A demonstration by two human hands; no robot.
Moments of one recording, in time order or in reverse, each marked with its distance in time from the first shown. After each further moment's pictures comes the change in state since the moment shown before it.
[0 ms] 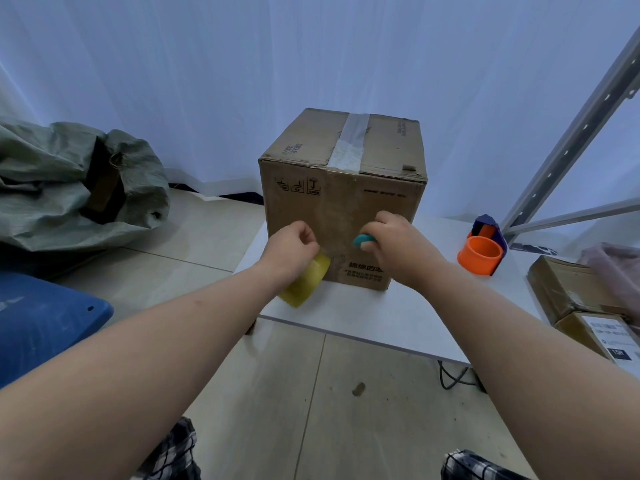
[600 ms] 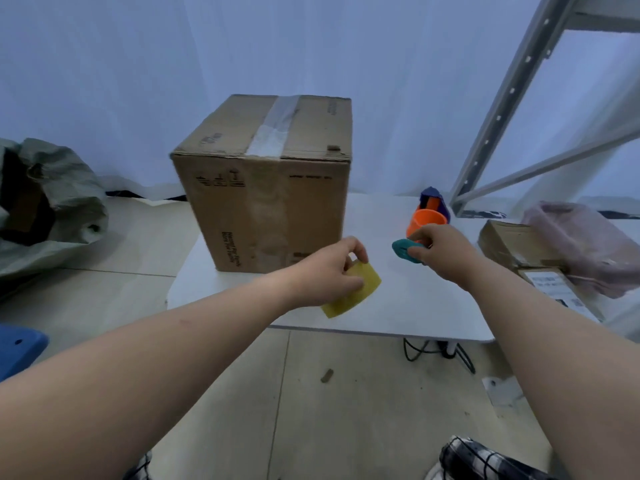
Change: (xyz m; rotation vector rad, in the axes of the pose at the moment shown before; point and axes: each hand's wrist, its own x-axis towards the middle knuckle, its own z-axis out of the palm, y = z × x) left_hand -0.033 0.069 0.084 0.100 -0.624 0.256; right_hand -0.078 0.125 -0.006 0.389 -0.006 0.605
